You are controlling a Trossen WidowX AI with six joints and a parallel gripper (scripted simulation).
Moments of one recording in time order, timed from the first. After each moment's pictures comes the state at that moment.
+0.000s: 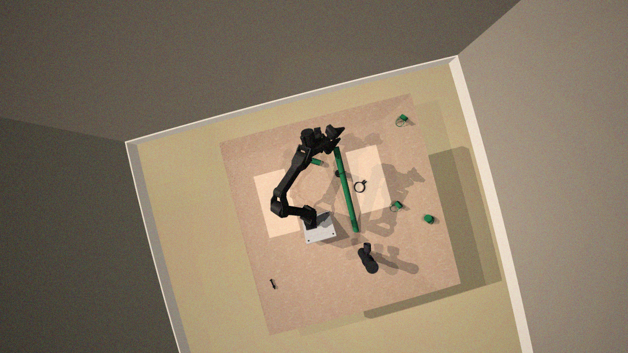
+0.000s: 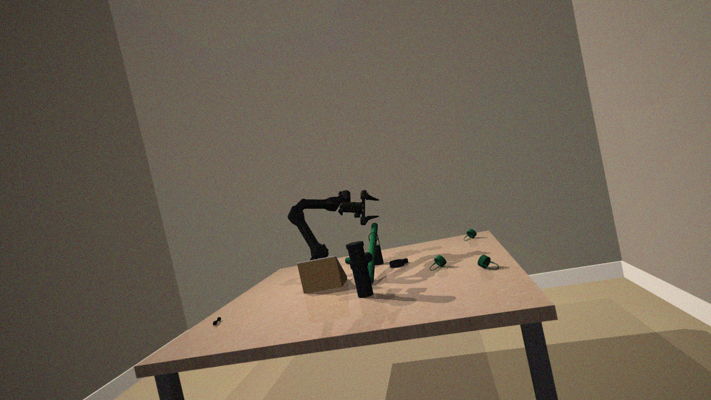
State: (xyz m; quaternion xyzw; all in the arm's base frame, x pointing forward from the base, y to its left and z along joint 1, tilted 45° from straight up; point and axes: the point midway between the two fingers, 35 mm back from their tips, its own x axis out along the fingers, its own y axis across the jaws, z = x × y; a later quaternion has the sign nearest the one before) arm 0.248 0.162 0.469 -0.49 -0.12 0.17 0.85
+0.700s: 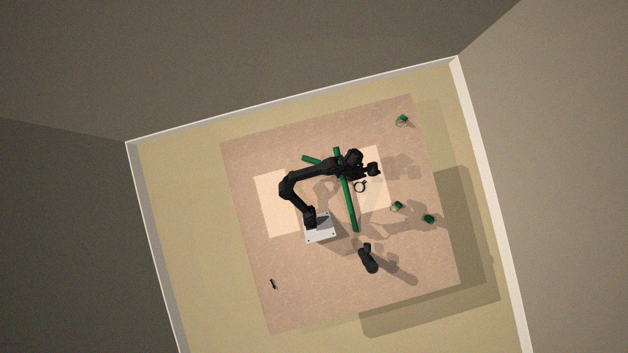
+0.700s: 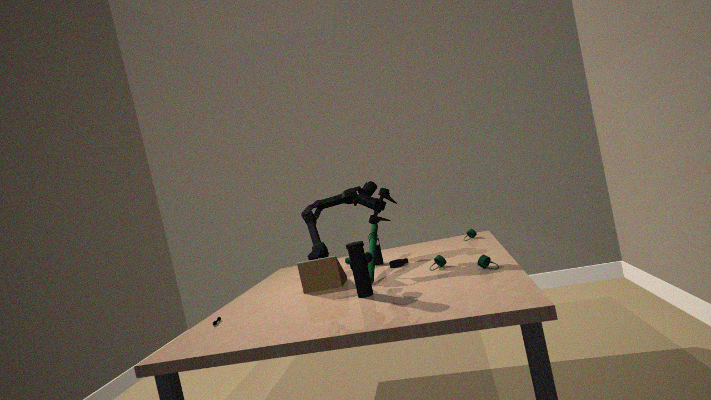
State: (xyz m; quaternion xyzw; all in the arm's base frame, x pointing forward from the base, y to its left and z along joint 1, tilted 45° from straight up) arm 0.361 0.023 0.306 -0.42 0.24 0.21 0.85
